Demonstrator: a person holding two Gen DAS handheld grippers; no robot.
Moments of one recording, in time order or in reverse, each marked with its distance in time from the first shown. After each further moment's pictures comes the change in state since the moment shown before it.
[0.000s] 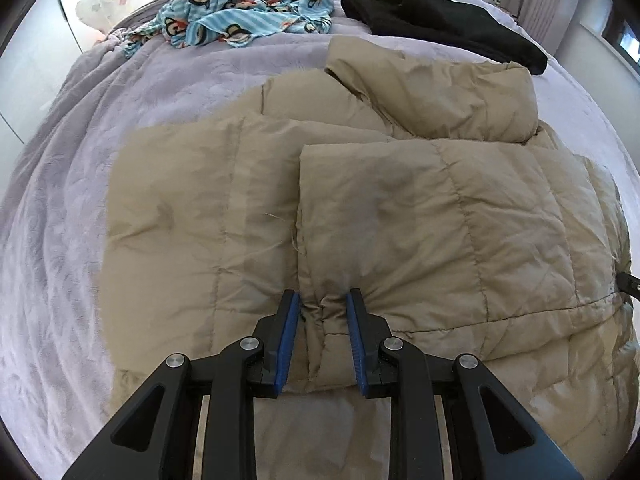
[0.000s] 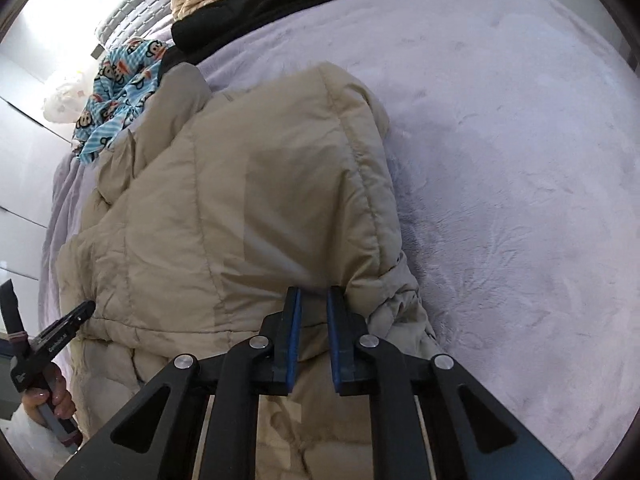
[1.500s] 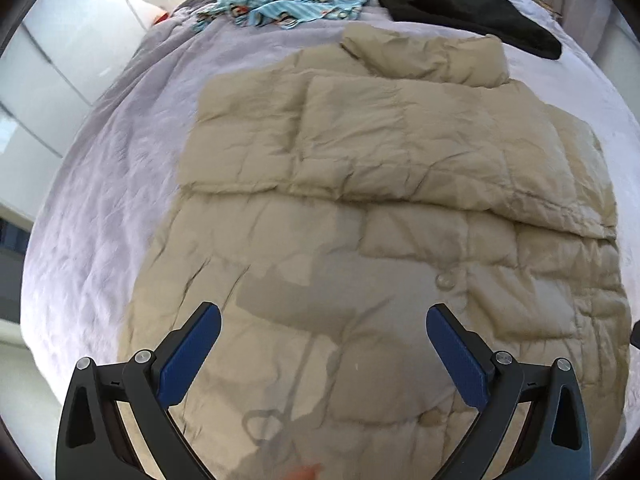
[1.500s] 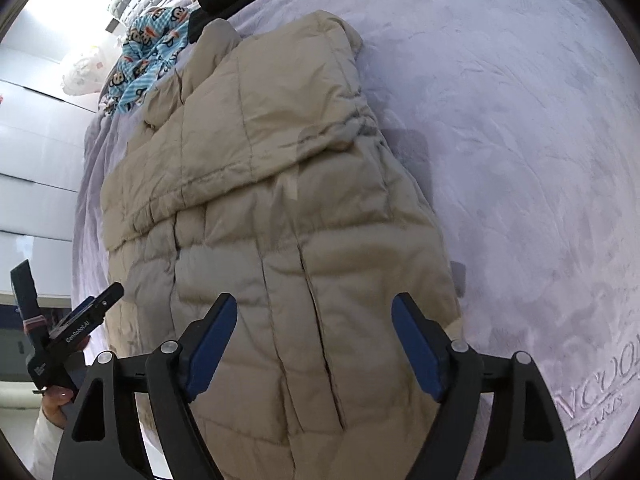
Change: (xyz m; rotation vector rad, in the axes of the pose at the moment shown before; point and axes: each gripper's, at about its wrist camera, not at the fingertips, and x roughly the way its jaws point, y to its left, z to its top) left arm -0.099 -0.060 -0.104 -0.125 0.081 0.200; right arm -0.073 -0.024 -0.089 0.014 0.182 0.099
